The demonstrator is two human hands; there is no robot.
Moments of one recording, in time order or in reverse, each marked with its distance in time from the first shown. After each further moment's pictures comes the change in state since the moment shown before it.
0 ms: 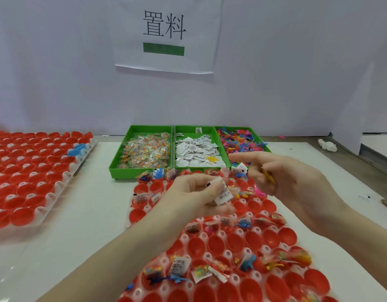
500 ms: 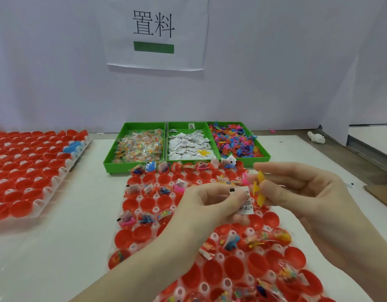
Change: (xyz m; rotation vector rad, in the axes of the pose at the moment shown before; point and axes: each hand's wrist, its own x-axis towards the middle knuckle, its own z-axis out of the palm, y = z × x) left_hand -0.029 -0.015 0.047 -0.036 -0.013 0.070; right_hand -0.064 0.015 -0.004 0.162 0.211 -0.223
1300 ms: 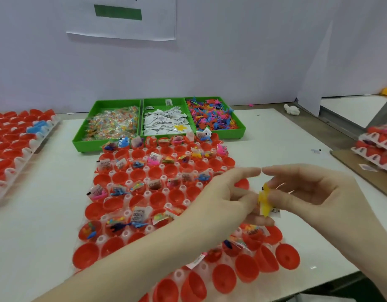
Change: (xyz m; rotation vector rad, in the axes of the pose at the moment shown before) left_hand -0.011 -0.019 0.053 0.265 -0.260 -0.087; right_hand -0.054 0.010 -0.046 -0.474 0.108 -0.018
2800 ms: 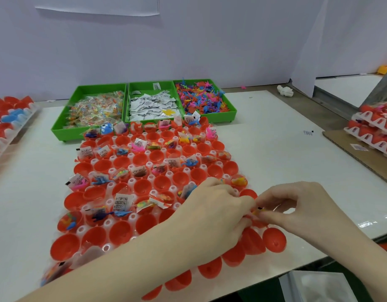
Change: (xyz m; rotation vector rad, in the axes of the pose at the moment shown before) left_hand 0.007 -0.035 0.007 1.247 -0.065 0.440; right_hand -0.012 0.057 -0.008 -0.324 -0.173 0.149
